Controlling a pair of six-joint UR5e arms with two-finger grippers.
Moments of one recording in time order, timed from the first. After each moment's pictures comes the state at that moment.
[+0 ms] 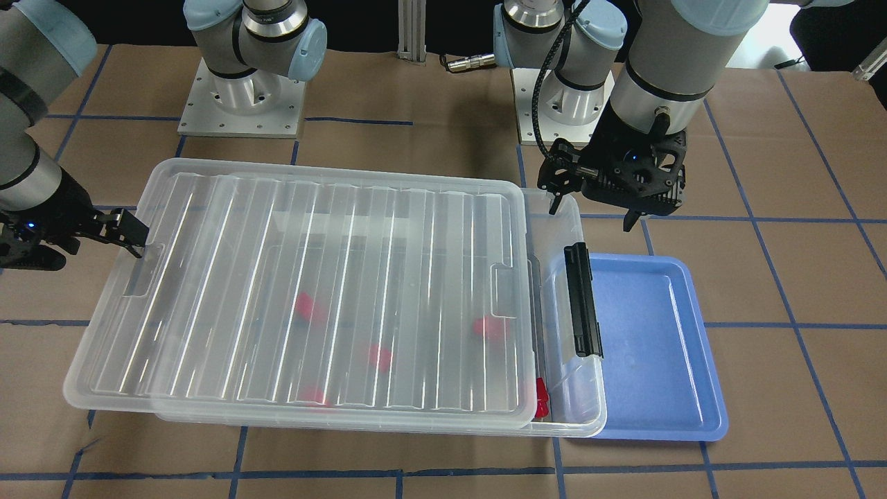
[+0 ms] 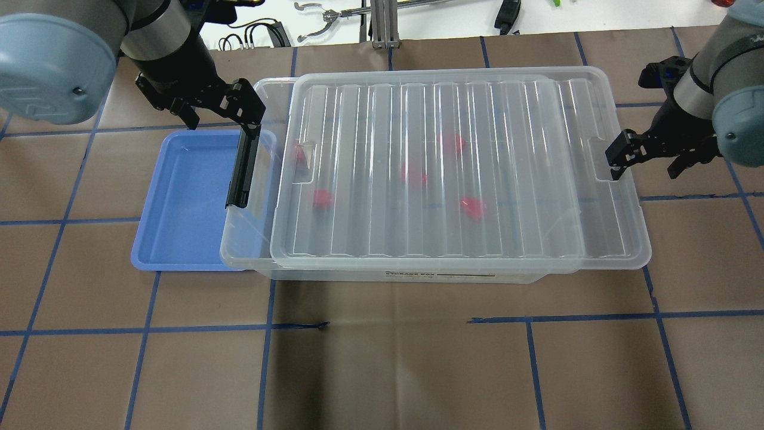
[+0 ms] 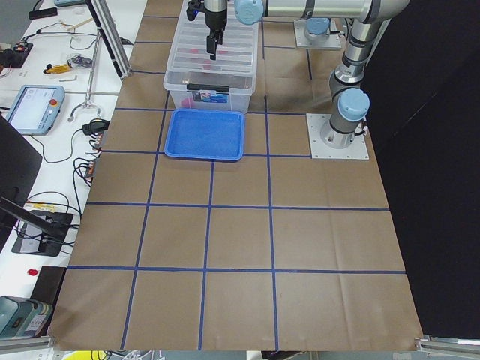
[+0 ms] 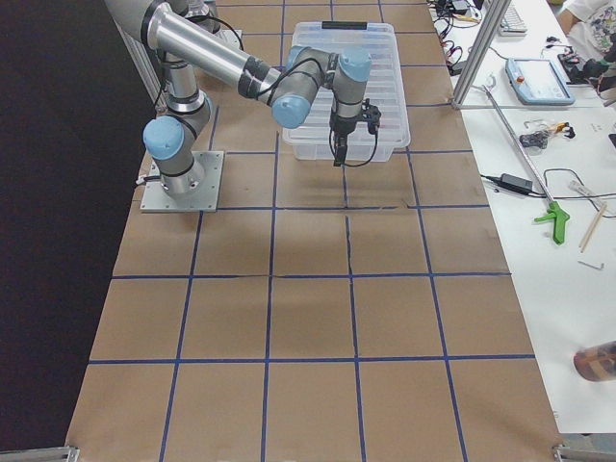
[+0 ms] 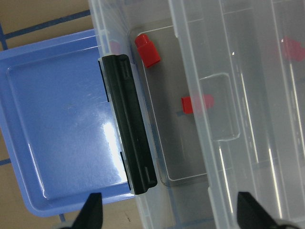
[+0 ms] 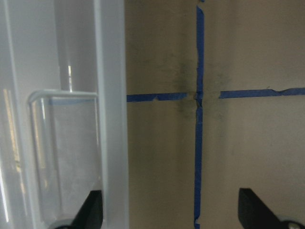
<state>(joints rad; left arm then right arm) -1.60 -1.65 -1.54 -1.49 1.56 0.28 1.21 -1.46 1.82 -1.89 -1.62 -0.32</state>
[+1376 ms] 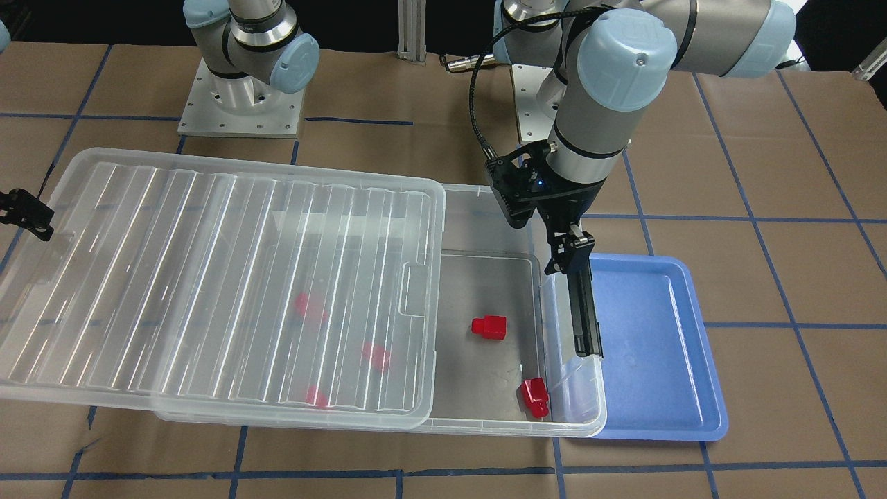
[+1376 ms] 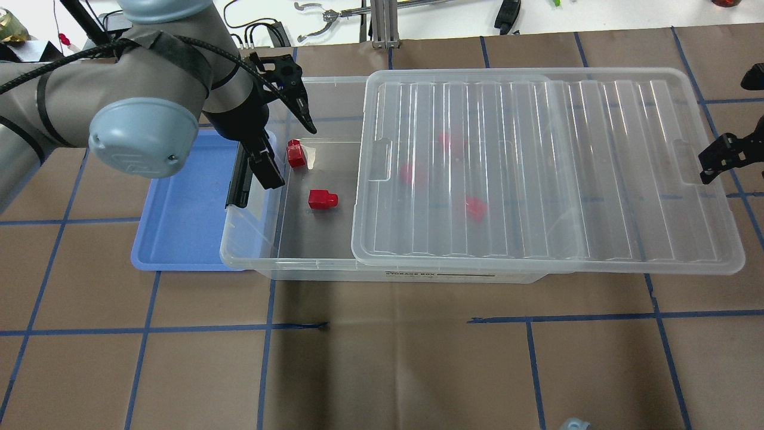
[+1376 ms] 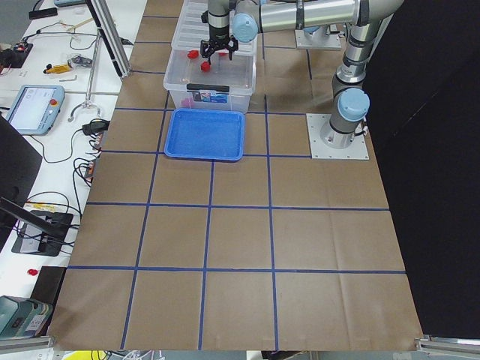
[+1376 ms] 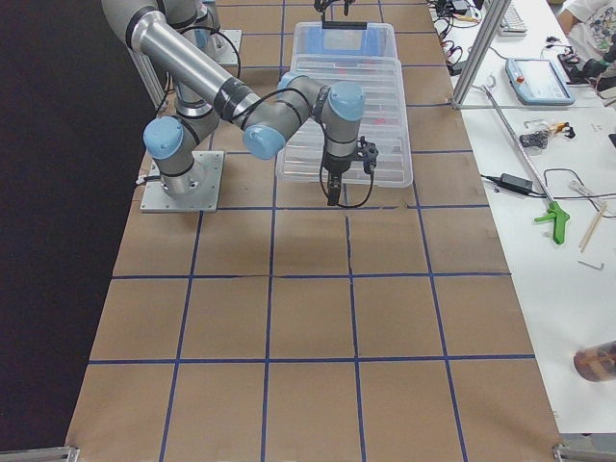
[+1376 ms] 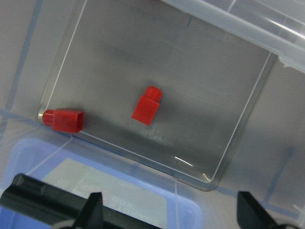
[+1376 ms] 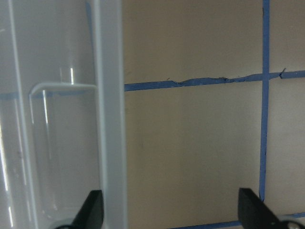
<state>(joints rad) -1.68 -1.70 -1.70 -1.30 1.55 1.21 1.00 -1.47 1.81 -1.92 -1.65 -0.49</state>
